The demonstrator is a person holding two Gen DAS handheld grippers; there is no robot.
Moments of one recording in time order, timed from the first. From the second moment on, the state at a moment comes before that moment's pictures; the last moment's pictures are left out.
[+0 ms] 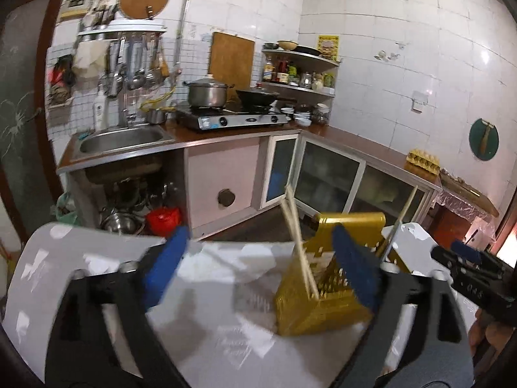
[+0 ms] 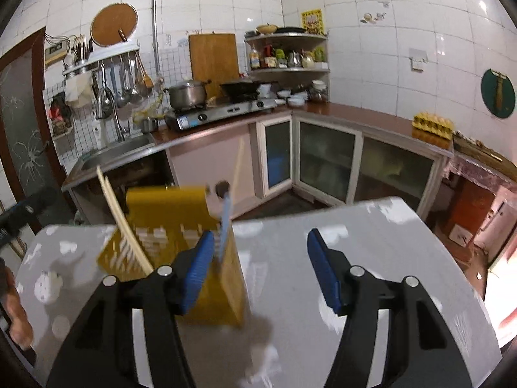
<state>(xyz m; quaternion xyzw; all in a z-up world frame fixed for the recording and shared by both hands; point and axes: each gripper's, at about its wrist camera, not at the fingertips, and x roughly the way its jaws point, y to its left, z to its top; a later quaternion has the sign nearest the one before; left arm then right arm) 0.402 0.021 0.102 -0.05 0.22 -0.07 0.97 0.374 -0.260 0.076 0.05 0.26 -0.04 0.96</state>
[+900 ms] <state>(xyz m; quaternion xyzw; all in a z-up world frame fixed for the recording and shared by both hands) 0.327 0.002 -0.045 0.00 0.39 -0.09 0.92 0.280 -0.237 -0.059 0.06 0.42 -0.10 0.90</state>
